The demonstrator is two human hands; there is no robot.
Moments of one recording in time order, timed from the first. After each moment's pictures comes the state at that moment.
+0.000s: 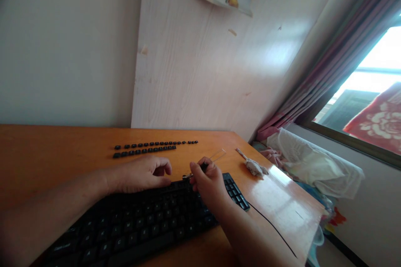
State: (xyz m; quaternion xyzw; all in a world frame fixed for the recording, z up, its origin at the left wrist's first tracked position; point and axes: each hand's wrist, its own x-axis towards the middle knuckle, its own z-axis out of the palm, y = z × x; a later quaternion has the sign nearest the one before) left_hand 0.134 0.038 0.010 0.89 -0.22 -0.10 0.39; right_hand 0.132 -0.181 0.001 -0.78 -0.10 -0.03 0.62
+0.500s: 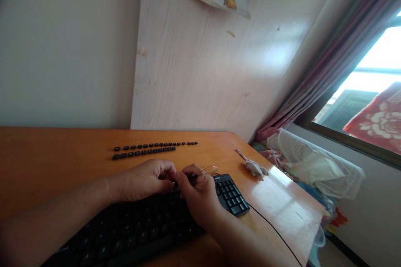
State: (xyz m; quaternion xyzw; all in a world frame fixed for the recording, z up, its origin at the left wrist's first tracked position) left_hand 0.128 0.021 0.004 0.83 -0.22 -0.10 0.49; right_hand 0.112 -0.166 -0.003 -0.80 -0.18 -0.04 0.58
